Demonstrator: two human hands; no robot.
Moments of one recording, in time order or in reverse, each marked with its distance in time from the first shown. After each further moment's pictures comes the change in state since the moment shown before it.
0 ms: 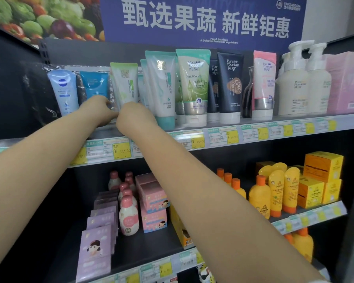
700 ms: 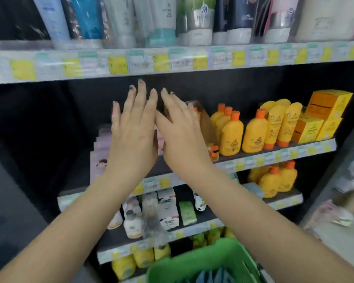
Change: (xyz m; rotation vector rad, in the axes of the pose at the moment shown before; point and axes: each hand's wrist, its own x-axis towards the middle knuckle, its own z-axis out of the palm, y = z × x) left_hand -0.212 -0.005 0.088 0.139 0.150 0.390; right_hand -0.187 0.075 0.079 0.066 0.446 -0.320
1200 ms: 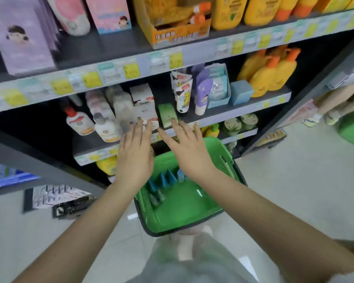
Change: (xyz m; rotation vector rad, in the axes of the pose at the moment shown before) left_hand -0.237 0.010 0.151 -0.138 -0.686 -0.085; right_hand -0.264 0.028 0.050 -0.111 -0.843 0.324
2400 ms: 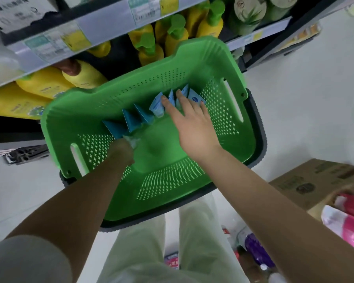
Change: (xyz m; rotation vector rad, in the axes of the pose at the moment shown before) left_hand -0.022 -0.046 0.352 -0.200 -0.945 -0.837; right_hand -0.053 0.118 0.199 0.183 -0.503 0.281
